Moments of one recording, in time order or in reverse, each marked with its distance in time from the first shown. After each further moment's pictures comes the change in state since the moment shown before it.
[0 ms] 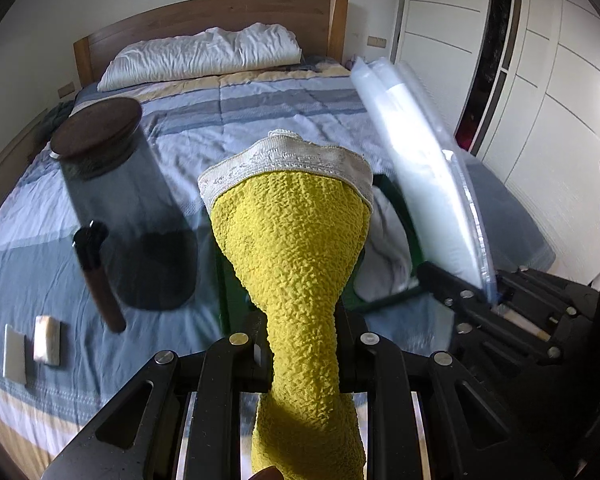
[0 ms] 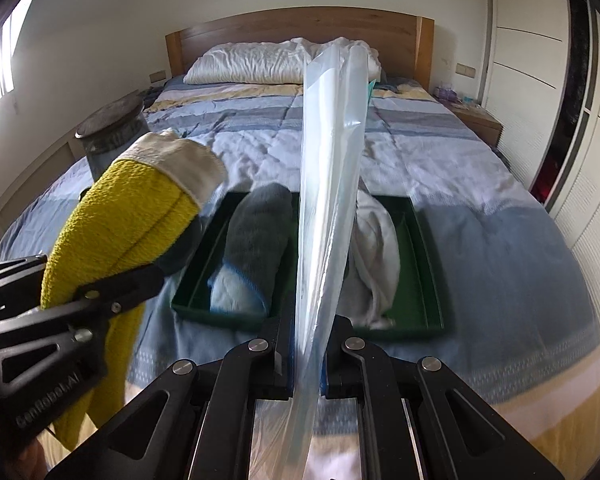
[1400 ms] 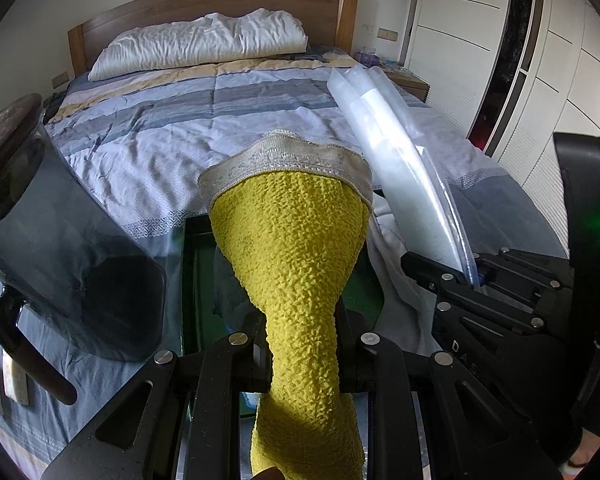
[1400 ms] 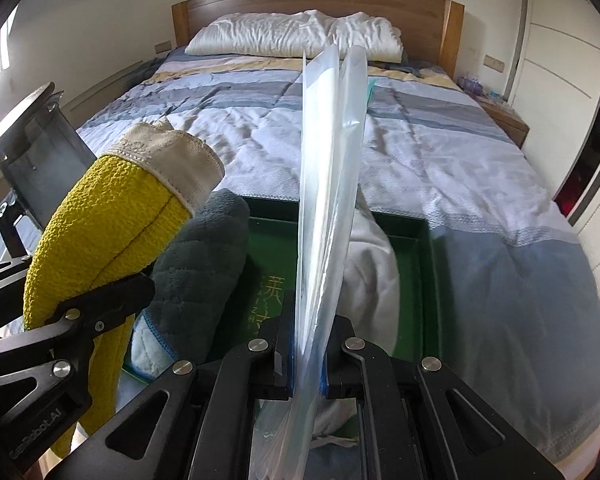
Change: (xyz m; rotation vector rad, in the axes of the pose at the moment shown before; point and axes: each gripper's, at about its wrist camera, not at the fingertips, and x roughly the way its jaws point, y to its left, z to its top) left arm 0.080 -0.002 0.043 -0.033 0.036 0.012; right arm 0.147 -0.035 0.067 -0.074 0.088 0.041
